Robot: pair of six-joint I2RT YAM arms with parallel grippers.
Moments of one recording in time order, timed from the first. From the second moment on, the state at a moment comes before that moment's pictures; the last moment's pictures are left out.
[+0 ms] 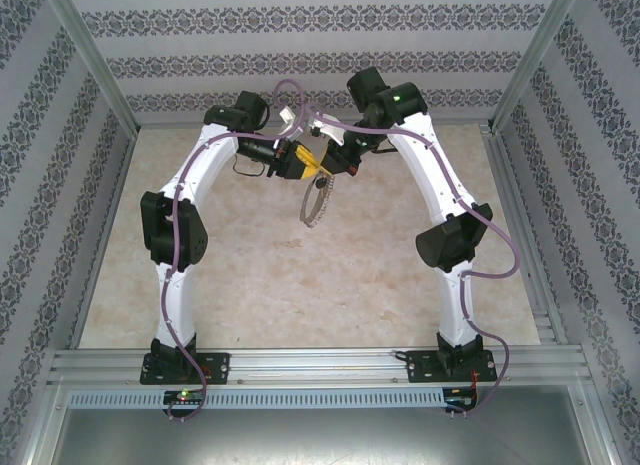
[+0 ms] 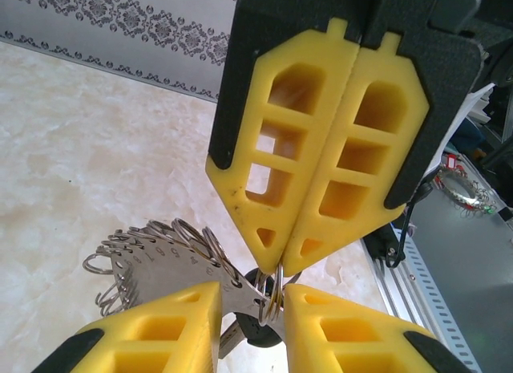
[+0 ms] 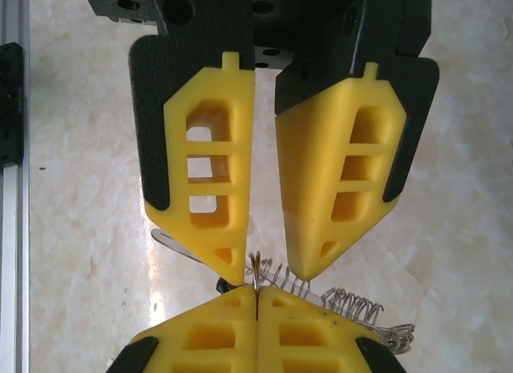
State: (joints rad) left arm -0.25 2.16 2.15 -1.25 1.28 0.88; right arm 0.43 2.17 2.53 -1.54 -0.64 -0.74
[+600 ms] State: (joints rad) left arm -0.26 2.16 2.15 -1.26 1.31 0.91; right arm 0.43 2.17 2.53 -1.52 -0.63 -0.74
